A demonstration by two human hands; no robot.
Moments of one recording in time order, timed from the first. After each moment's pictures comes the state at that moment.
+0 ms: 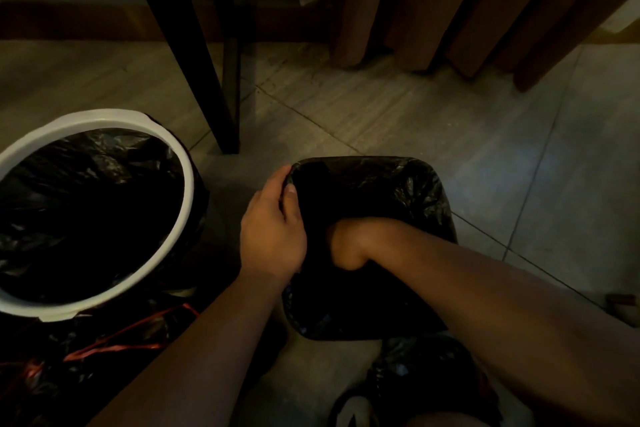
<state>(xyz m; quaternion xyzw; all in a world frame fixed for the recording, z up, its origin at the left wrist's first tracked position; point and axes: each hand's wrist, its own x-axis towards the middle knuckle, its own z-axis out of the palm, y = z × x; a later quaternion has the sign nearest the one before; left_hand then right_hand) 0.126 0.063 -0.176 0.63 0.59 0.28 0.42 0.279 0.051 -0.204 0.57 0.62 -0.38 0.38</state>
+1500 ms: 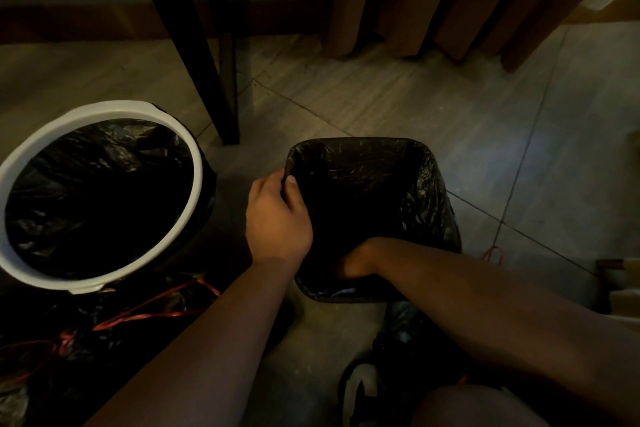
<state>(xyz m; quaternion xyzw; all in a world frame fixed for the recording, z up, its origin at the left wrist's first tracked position) 0.120 0.043 -0.170 0.65 0.62 0.29 0.34 0.269 -0.015 -0.265 0.58 0.56 -0.54 0.24</state>
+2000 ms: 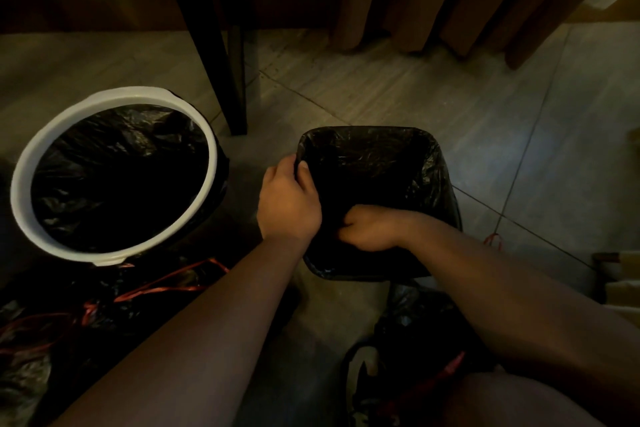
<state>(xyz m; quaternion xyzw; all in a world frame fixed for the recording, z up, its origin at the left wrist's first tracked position) 0.118 0.043 -0.160 0.66 0.61 0.25 0.37 0.271 -0.012 -0.183 0.68 0.56 -0.47 0.07</state>
